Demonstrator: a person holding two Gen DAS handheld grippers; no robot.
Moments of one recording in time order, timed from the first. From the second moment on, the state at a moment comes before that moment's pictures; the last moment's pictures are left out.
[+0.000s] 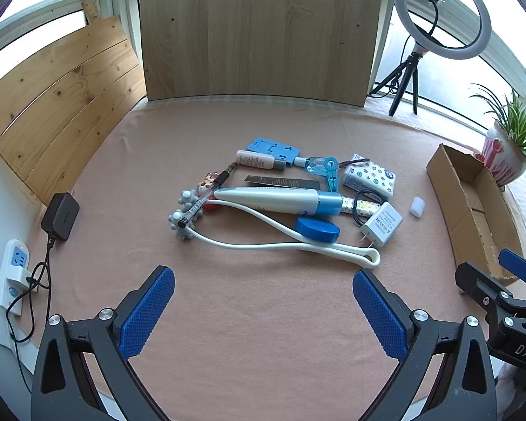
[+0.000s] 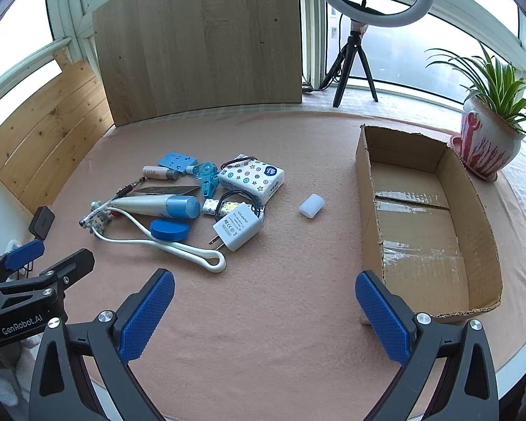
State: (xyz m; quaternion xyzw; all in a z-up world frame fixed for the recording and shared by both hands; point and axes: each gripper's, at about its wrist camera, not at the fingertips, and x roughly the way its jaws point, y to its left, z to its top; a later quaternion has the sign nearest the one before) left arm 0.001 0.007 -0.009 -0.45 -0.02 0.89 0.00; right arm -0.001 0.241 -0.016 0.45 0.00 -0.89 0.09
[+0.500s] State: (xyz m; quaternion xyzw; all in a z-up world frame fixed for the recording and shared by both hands) left arm -0.006 0.008 -0.012 -0.46 -0.02 0.89 0.00; right arm -0.004 0.242 -0.019 0.46 0.00 -0.89 0.09
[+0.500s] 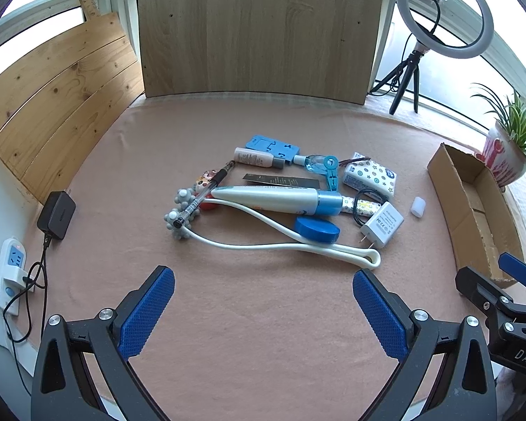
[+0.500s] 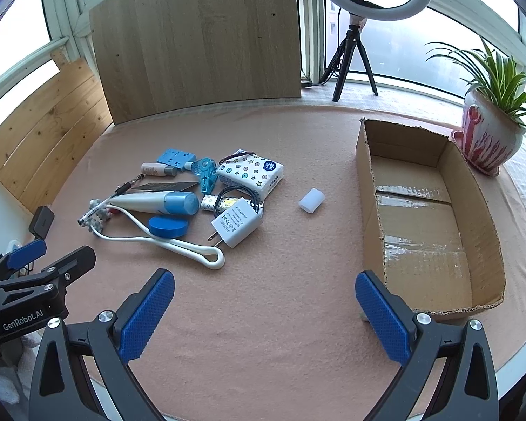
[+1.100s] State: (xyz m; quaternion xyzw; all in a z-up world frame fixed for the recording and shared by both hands) left arm -0.009 0.010 -0.012 -0.46 -0.02 0.89 0.00; right arm -0.007 0.242 -0.021 0.46 0.00 -0.88 0.09
